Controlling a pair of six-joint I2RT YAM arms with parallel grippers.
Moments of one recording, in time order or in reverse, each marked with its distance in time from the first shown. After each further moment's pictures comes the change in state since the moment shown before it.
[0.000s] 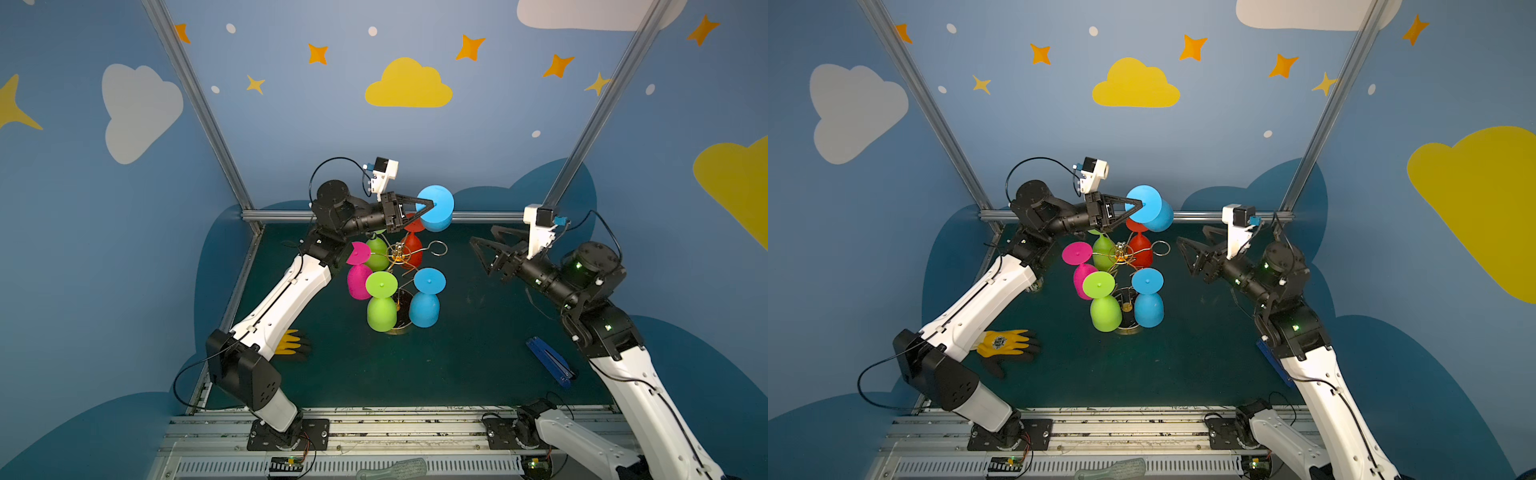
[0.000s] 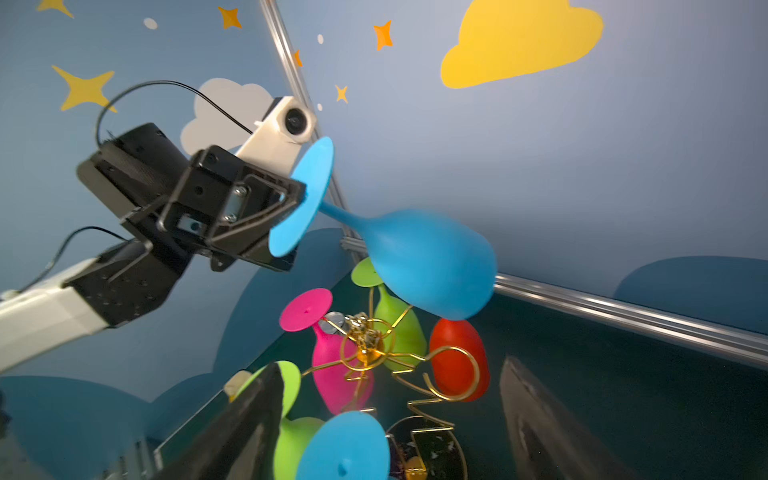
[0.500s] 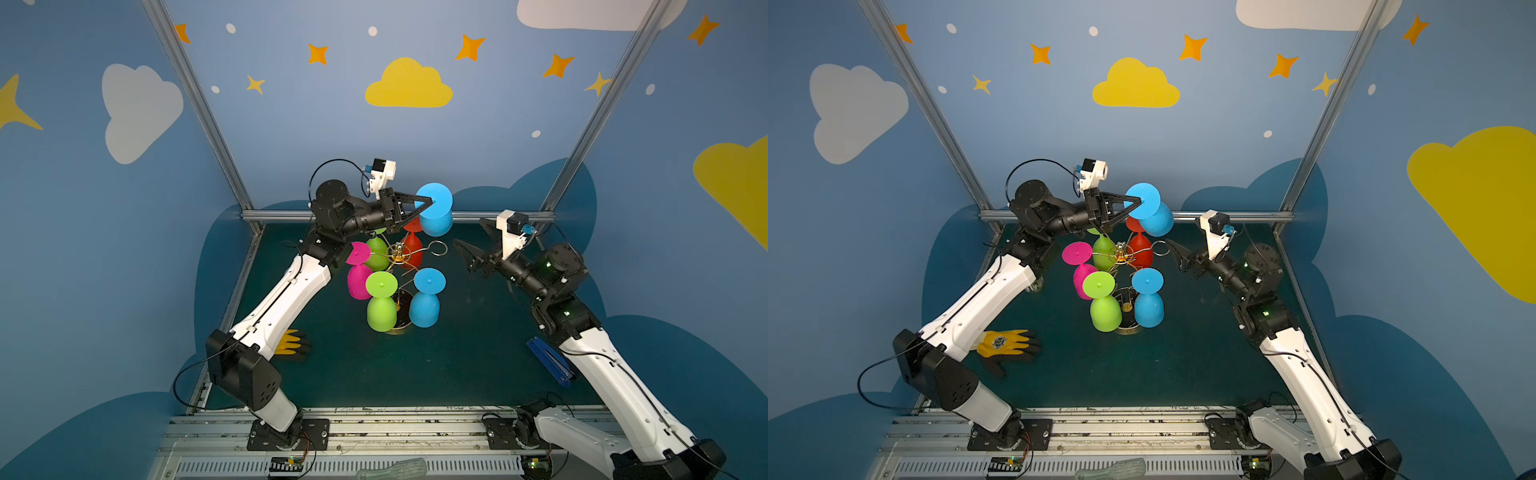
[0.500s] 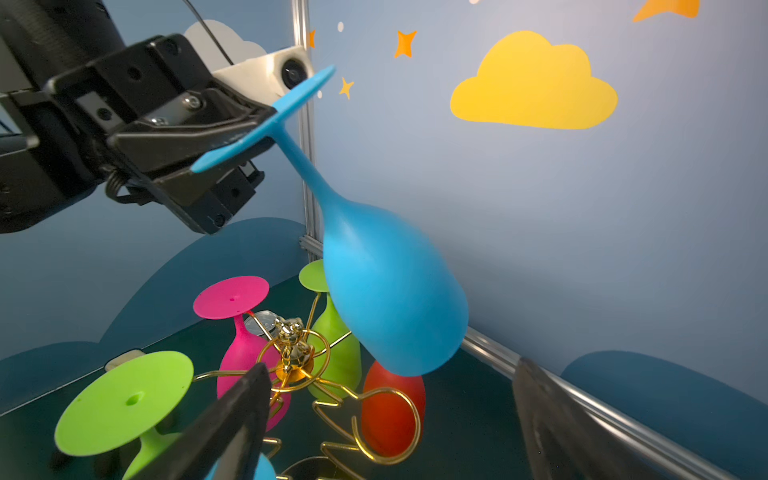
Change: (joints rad) left arm 0.006 0.000 0.000 0.004 -0.016 -0.117; right arm 0.000 0.116 -0.142 0.349 -0.082 -0.264
